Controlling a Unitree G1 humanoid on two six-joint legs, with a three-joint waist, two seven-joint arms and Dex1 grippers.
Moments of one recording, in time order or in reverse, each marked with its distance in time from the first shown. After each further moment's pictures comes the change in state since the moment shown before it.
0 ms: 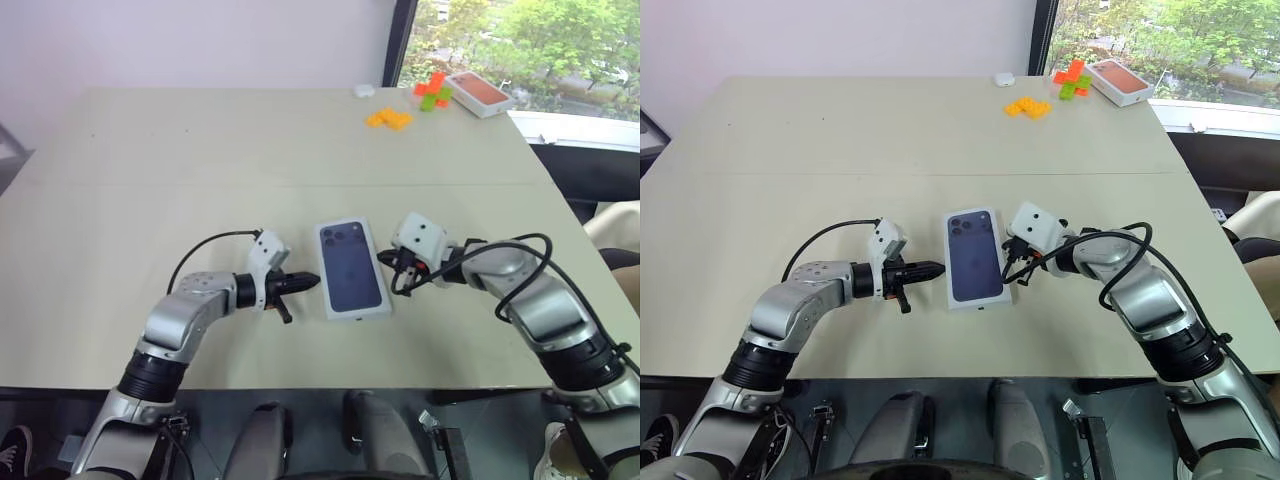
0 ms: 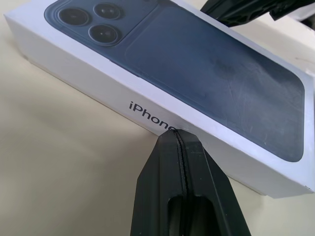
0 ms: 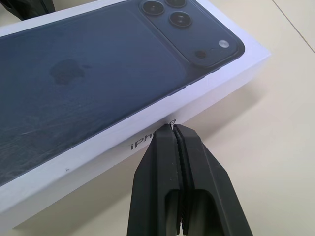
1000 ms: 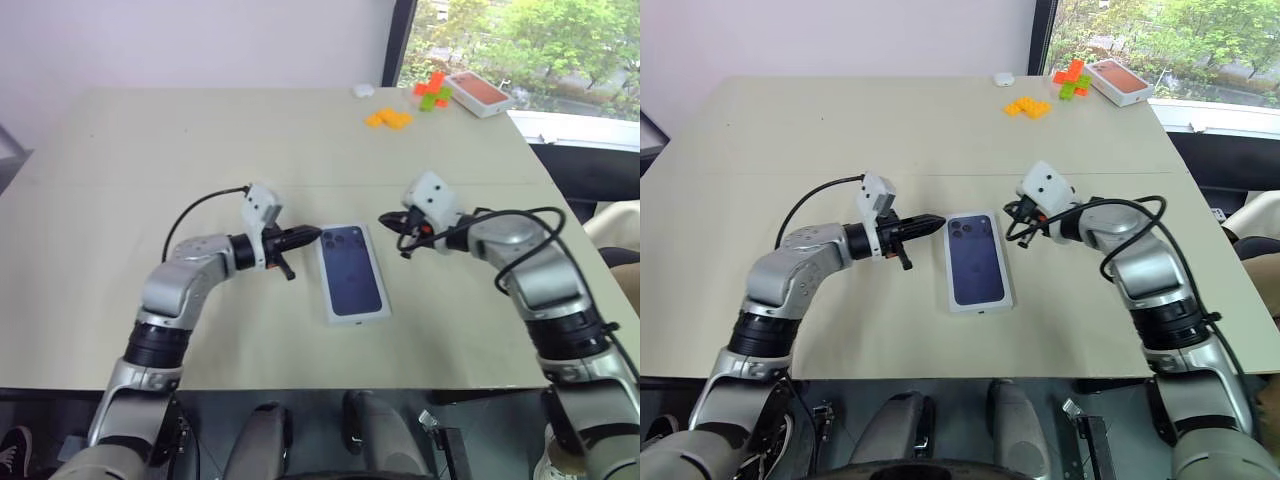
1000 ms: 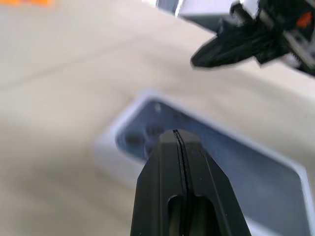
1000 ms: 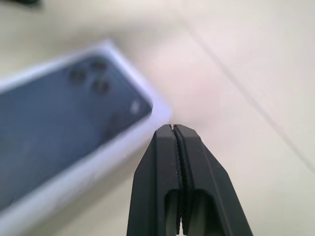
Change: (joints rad) left arm -0.179 -0.049 0.074 0.100 -0.008 -0.075 0.045; right arm -0.130 0.115 -0.097 0.169 -0.021 -0.091 -0.007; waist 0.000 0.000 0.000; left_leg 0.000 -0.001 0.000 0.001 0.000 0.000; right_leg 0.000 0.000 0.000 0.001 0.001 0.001
